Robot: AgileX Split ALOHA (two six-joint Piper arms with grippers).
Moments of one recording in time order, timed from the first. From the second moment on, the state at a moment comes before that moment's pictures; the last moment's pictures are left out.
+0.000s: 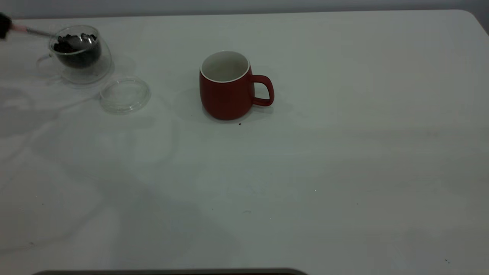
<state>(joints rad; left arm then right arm) 0.46 2.17 -1.43 -0.96 1.06 1.01 -0.02 0.03 -0.47 0.03 1.13 -0.07</state>
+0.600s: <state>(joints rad) 0.46 2.28 -1.68 -0.80 1.04 0.87 -0.02 0.03 -0.47 0.03 1.13 -0.07</state>
